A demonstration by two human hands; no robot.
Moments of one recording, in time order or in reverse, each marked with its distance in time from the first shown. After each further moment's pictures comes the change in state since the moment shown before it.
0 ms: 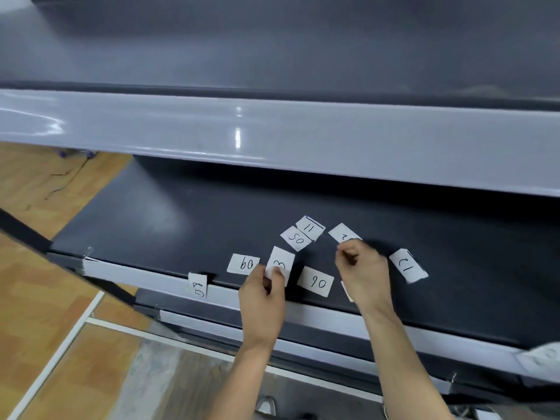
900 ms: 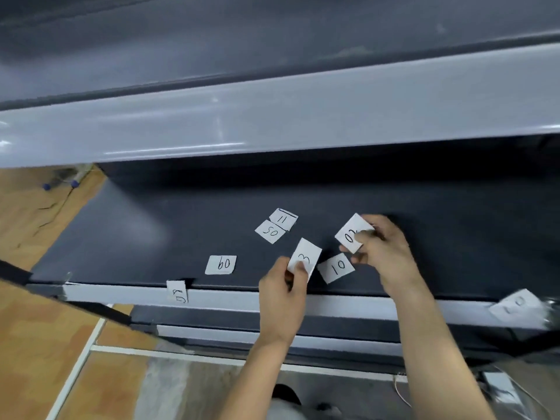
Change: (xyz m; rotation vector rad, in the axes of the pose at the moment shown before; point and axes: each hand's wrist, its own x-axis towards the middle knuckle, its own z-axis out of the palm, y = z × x) left_hand -0.033 0.024 0.043 0.029 -0.216 0.201; right_hand 0.004 0.018 -0.074 0.601 -0.097 0.301
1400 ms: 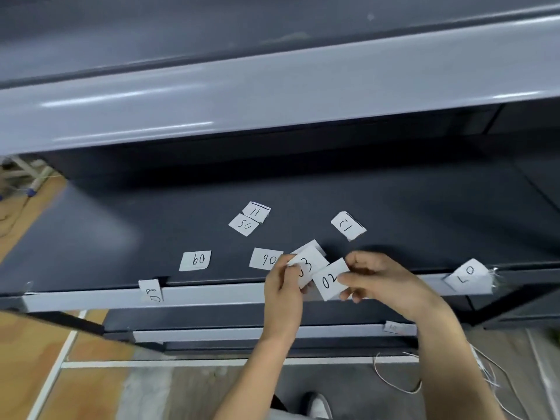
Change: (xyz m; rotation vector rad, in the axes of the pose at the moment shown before) left_hand -0.030 0.030 0.030 -0.467 -0.116 -0.324; right_hand -0.055 0.022 -0.064 -0.203 -0.467 0.076
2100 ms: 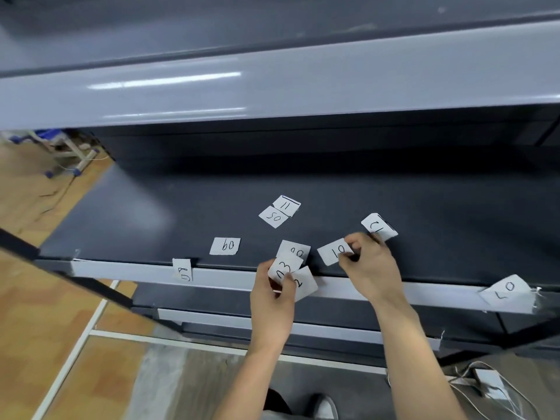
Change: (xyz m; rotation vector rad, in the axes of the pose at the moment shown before) left_hand -0.008 -0.018 -0.057 0.239 0.211 0.098; right_hand 0.054 0.004 0.055 -0.659 0.587 -0.093
